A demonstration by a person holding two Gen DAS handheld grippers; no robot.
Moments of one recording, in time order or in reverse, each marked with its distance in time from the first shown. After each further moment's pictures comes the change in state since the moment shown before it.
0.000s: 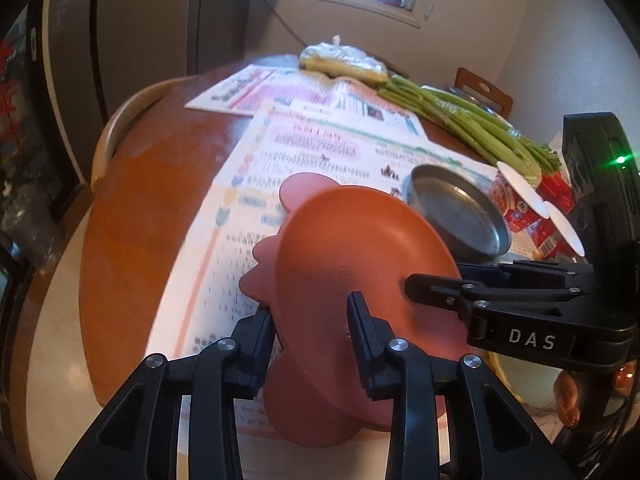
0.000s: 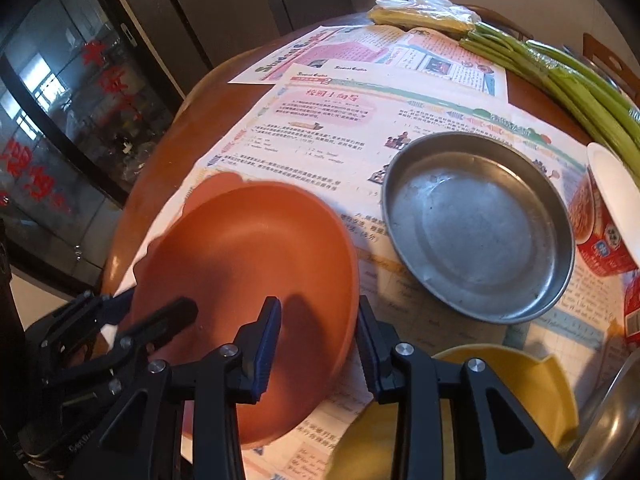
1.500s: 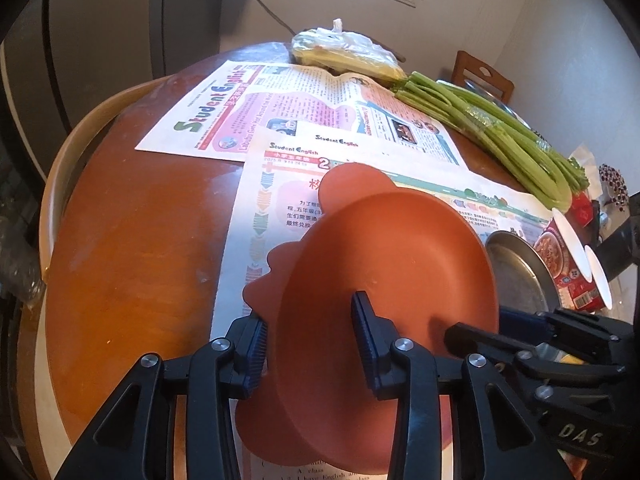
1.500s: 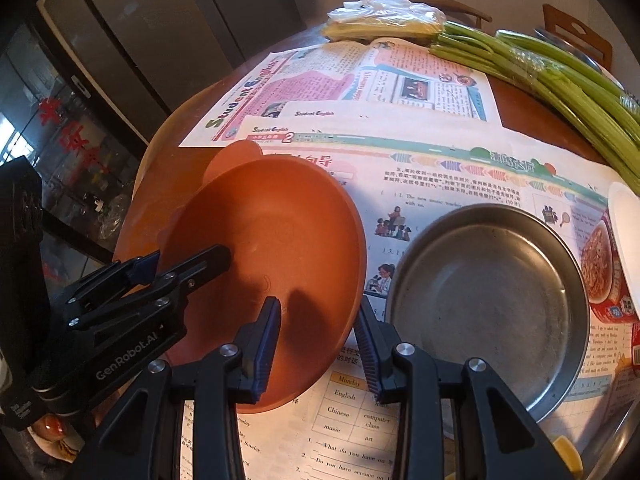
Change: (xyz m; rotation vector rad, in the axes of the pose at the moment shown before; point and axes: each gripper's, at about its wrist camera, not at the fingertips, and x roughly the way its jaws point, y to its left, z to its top) left arm 0.099 0.037 0.108 0.057 0.102 -0.048; right arm 0.025 -0.007 0.074 0.176 -0.053 -0.059
